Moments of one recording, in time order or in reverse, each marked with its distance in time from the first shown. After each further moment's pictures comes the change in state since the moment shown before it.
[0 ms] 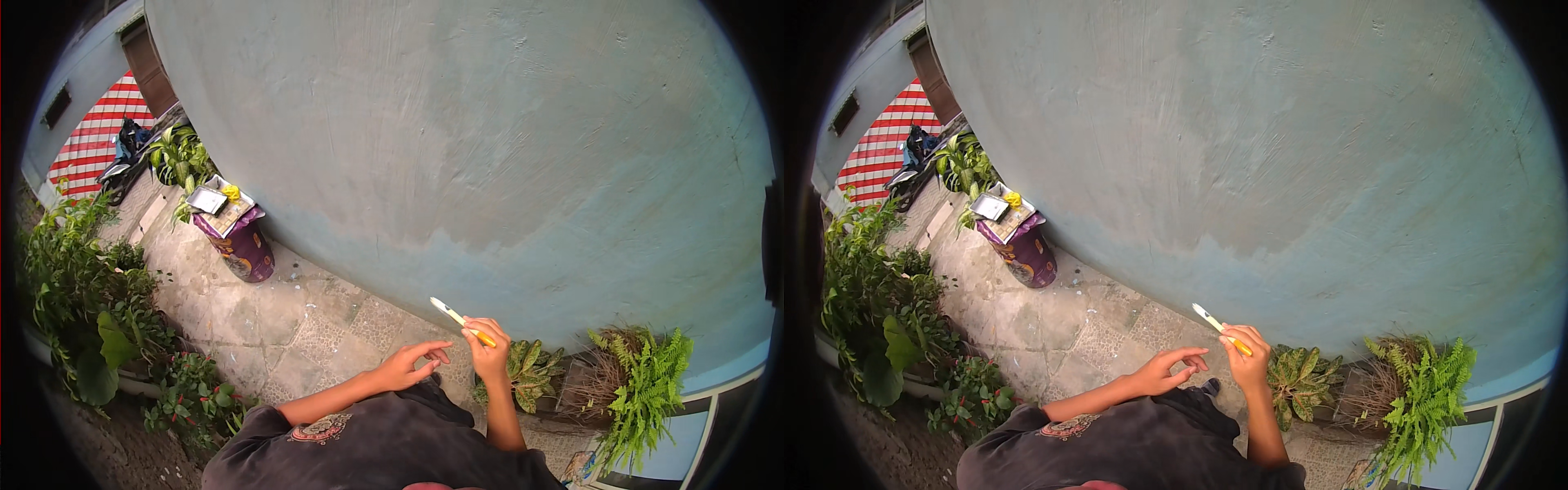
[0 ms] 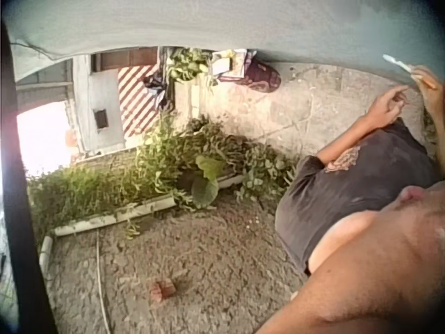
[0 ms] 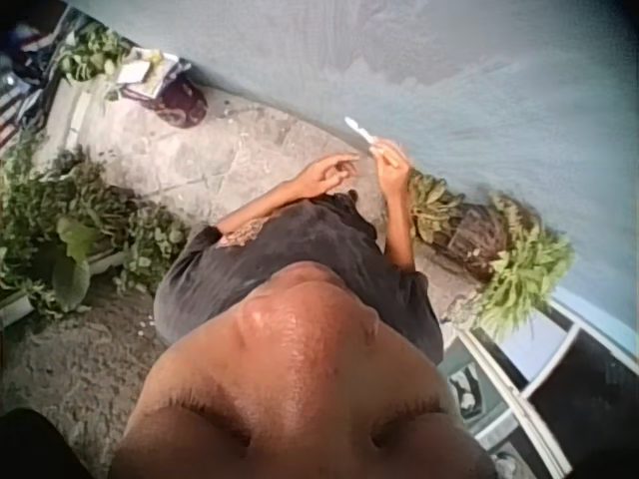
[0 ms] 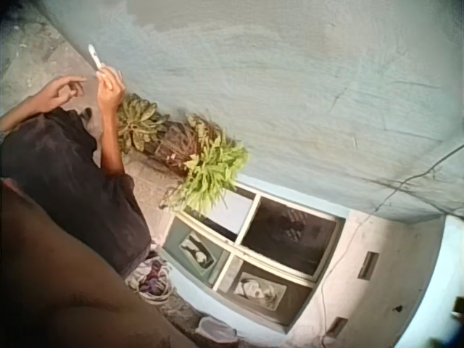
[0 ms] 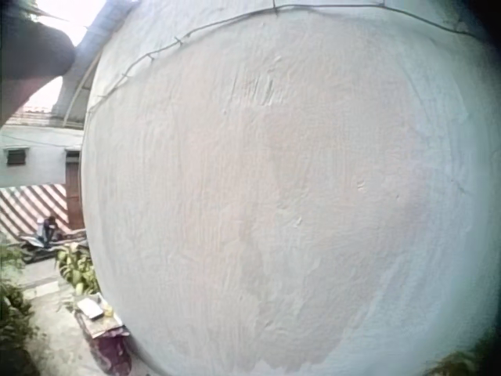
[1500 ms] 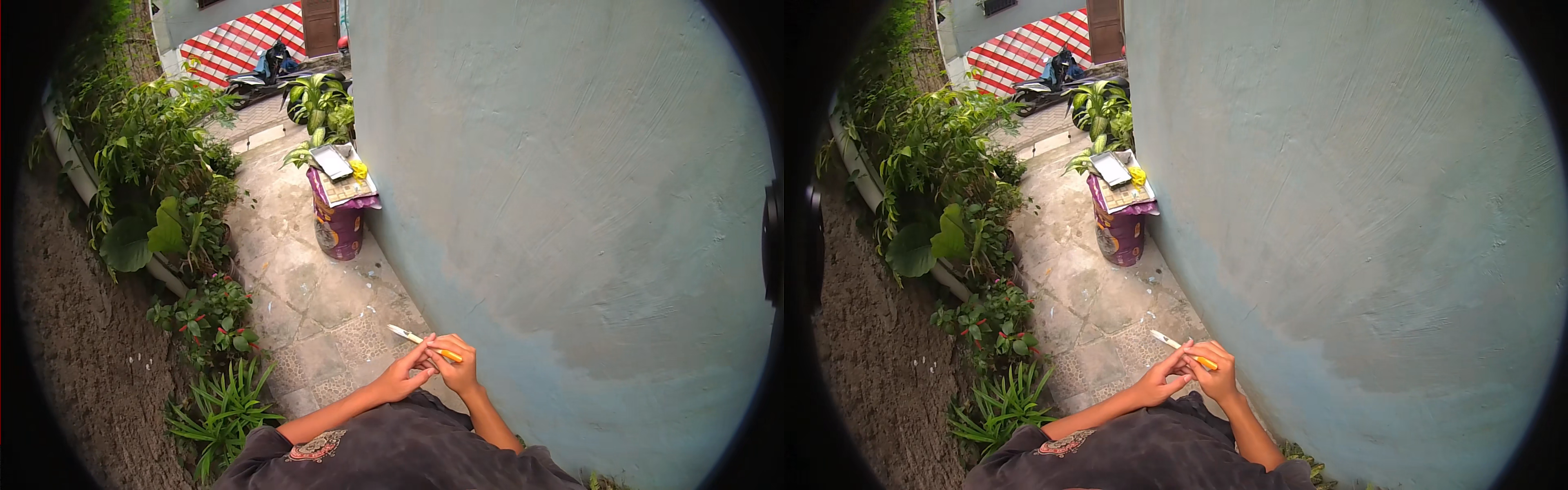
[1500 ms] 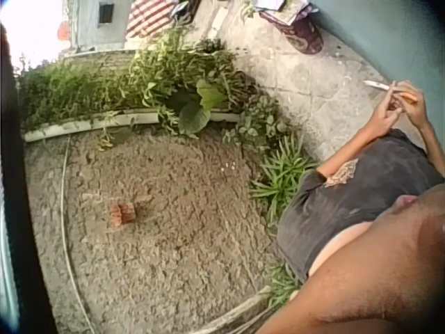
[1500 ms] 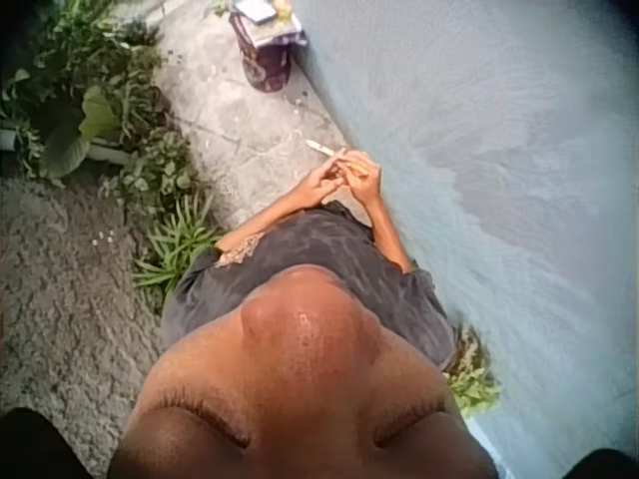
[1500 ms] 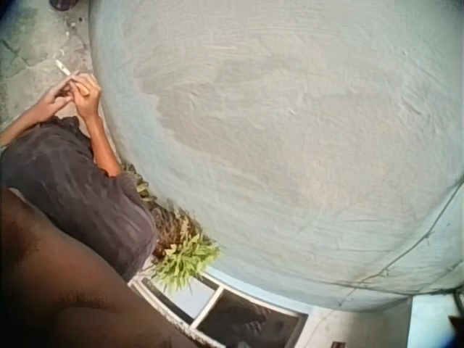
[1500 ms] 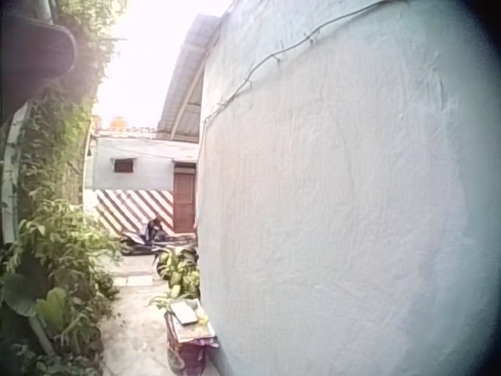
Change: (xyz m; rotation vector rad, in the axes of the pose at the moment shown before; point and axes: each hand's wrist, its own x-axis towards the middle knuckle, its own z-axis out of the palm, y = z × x) left_hand -0.072 -0.011 -0.119 -0.078 0.722 -0.106; right_hand 0.083 -0.016 0.240 0.462 -0.664 -0.233
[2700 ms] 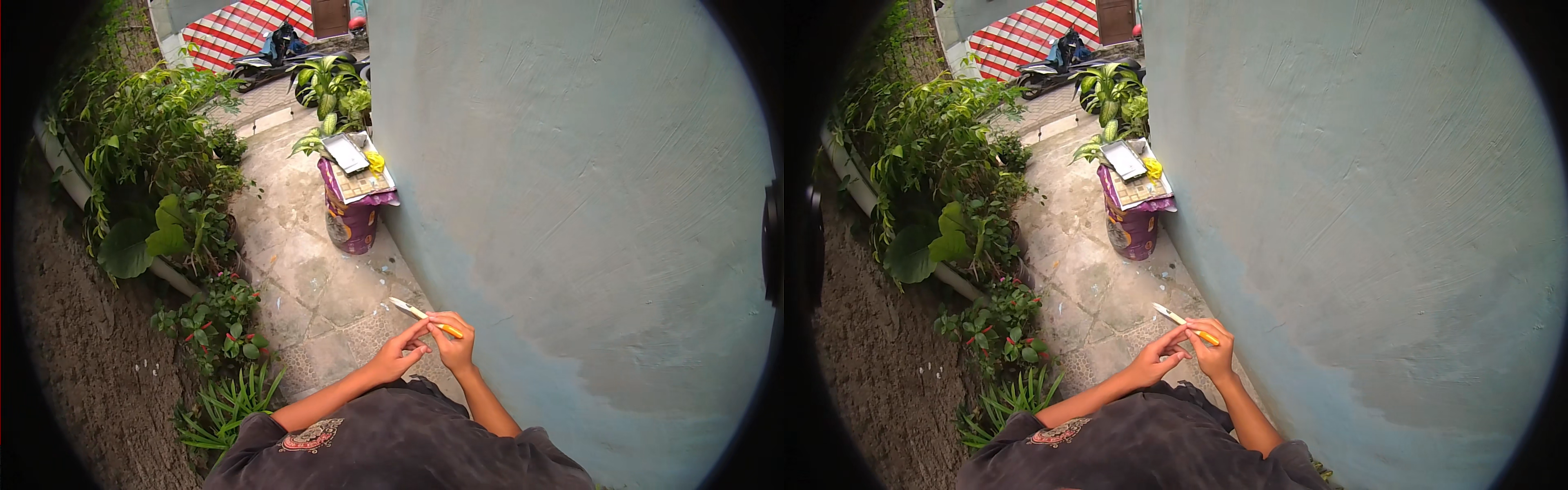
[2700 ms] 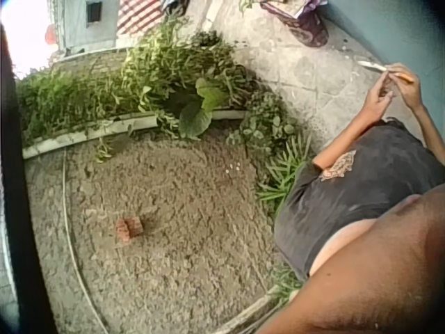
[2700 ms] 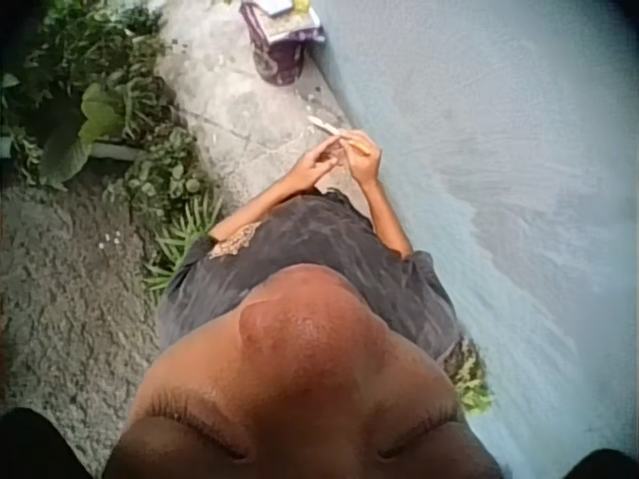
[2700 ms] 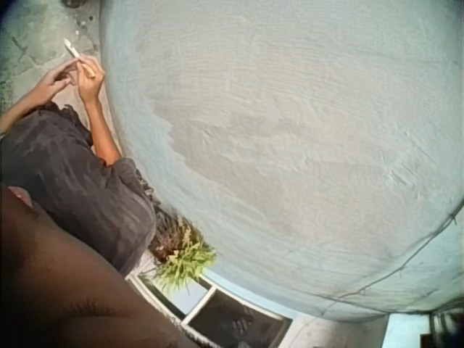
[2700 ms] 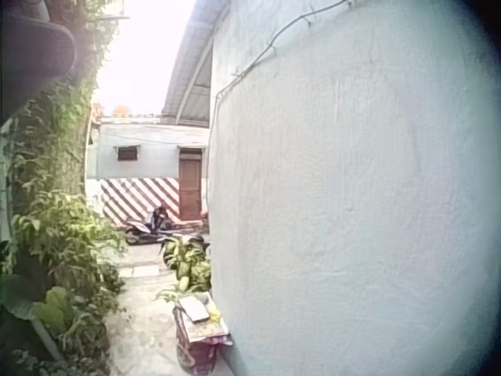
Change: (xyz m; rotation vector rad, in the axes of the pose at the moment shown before) left_hand 0.048 -0.015 -0.131 -0.010 0.058 -0.084; right_hand 0.101 0.067 0.089 0.130 0.112 0.078
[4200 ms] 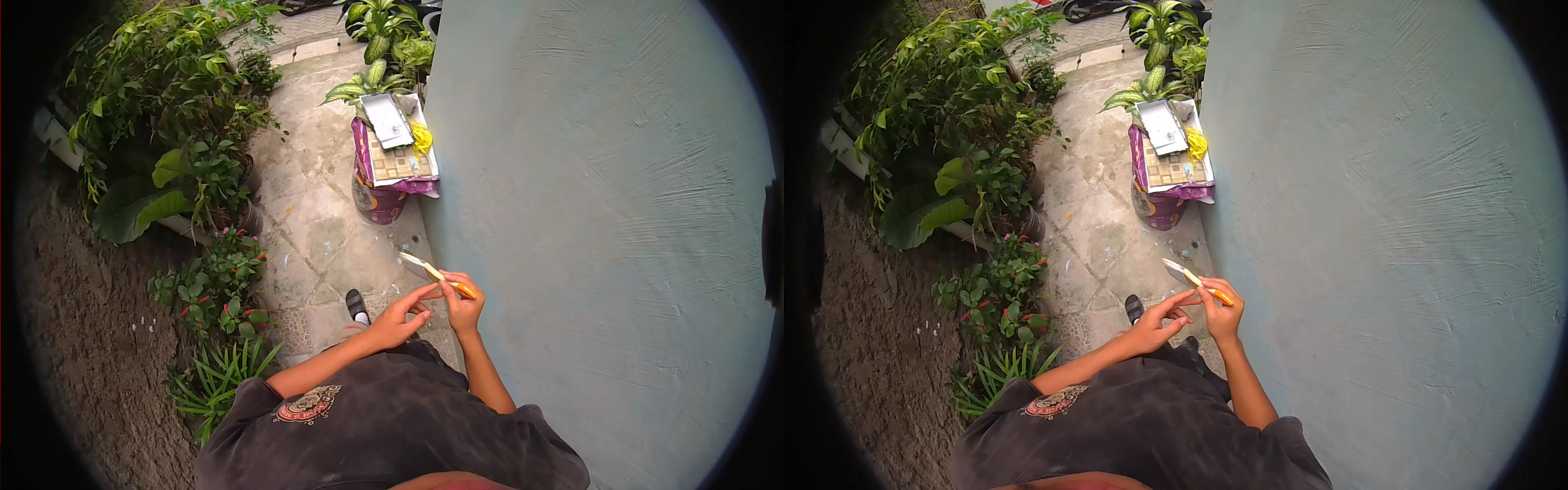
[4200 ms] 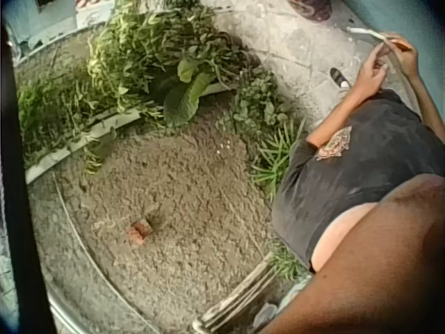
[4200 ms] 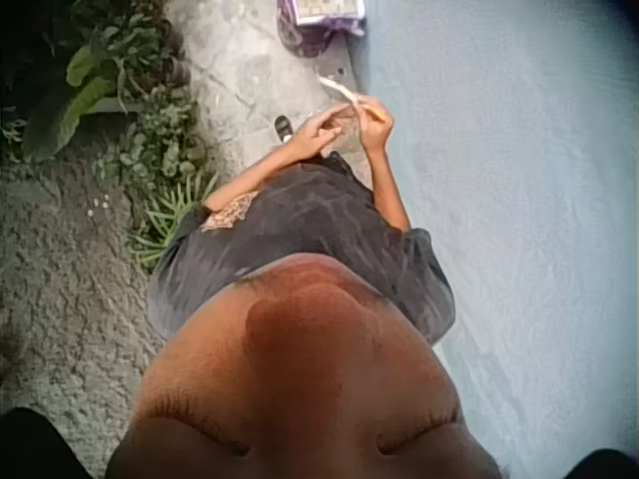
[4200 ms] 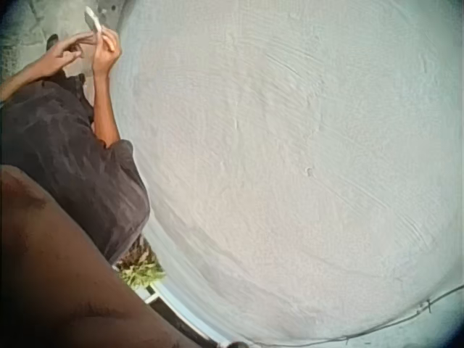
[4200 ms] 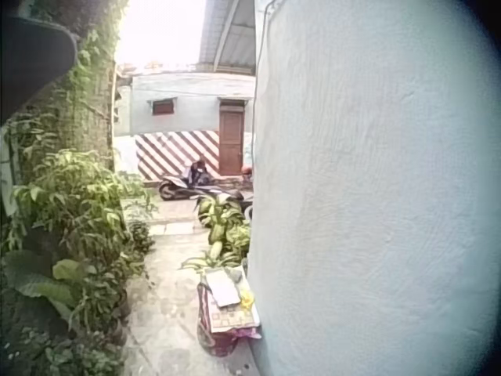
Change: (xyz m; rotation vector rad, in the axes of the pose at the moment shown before) left_hand 0.182 -0.004 -0.162 0.056 0.228 -0.045; right_hand 0.226 0.157 0.077 0.148 -0.076 0.169
